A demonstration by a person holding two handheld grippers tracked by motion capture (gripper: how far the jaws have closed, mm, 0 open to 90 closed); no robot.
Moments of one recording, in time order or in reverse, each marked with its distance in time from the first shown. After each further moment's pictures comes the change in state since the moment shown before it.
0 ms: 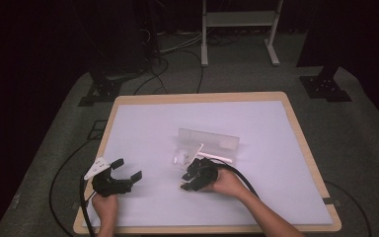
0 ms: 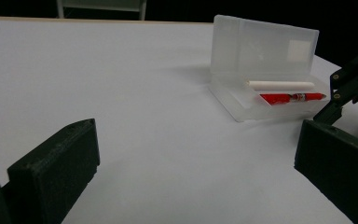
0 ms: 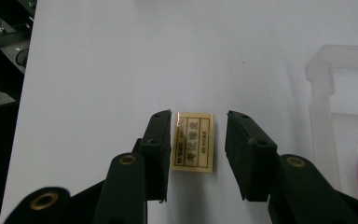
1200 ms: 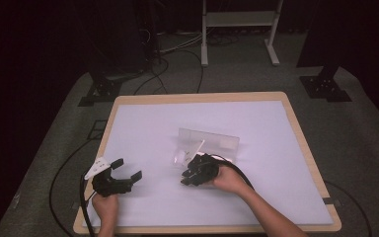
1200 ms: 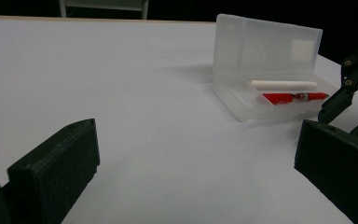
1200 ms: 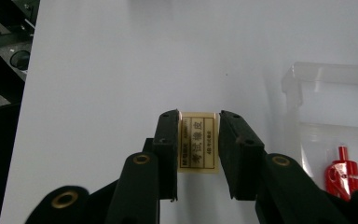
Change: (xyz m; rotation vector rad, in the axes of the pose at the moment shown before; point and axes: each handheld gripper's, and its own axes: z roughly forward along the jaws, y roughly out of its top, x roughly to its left) left arm 0.000 0.000 0.000 0.003 0.009 -0.002; right arm -0.005 0.006 -0.013 -0.018 -0.018 -0.018
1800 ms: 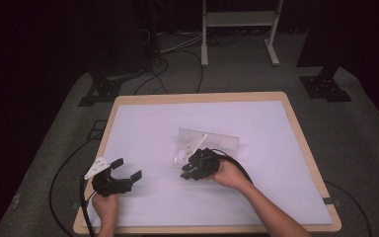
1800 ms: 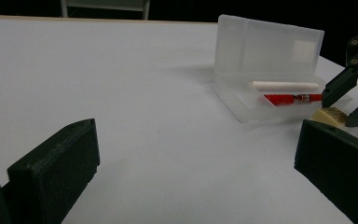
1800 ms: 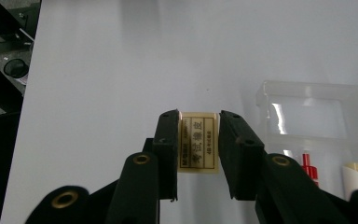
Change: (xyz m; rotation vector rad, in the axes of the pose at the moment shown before) left arm 0.000 0.000 0.001 -0.007 0.004 -0.005; right arm -0.006 0.008 -0.014 -0.029 -0.028 -0.001
